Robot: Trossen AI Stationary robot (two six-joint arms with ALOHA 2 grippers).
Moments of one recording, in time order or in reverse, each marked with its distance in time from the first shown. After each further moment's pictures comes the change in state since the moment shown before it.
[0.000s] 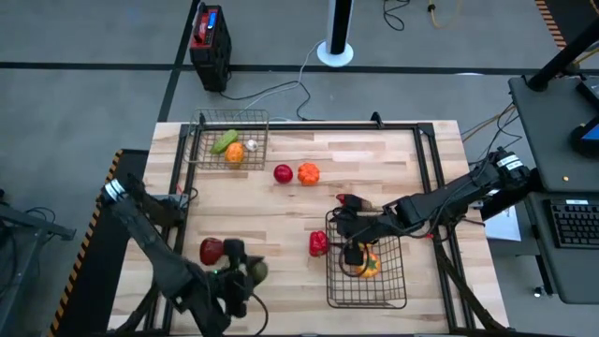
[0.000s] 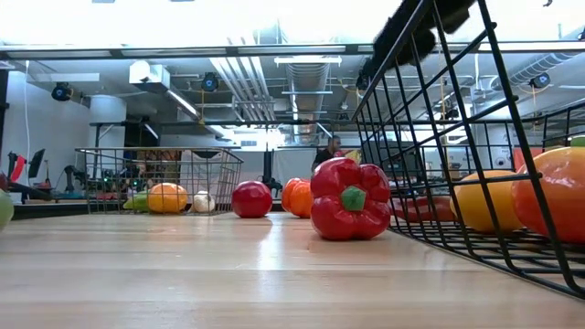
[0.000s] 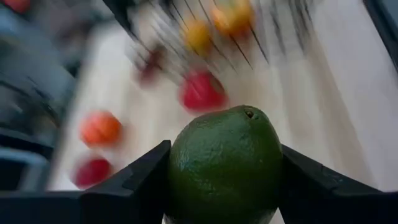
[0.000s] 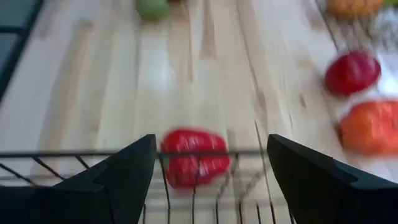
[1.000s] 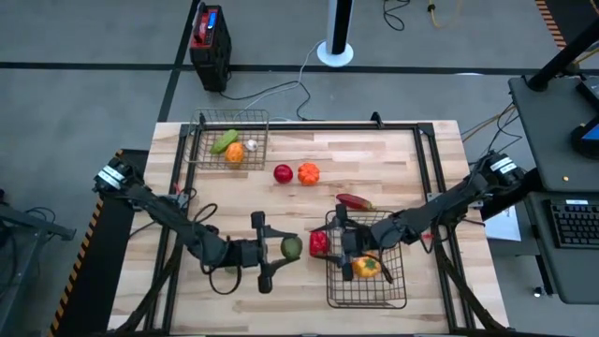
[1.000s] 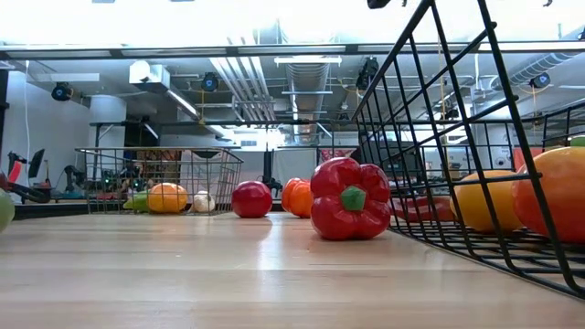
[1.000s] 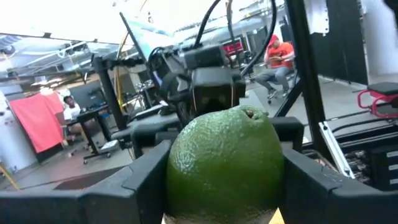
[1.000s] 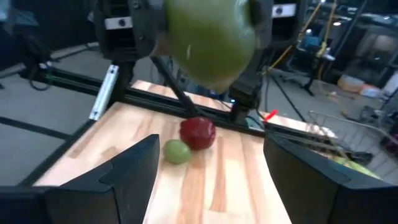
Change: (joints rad) left arm 0.269 -0.152 -0.606 1.806 0.184 0.892; right arm 0.074 0.067 -0.164 0.872 0.063 -0.429
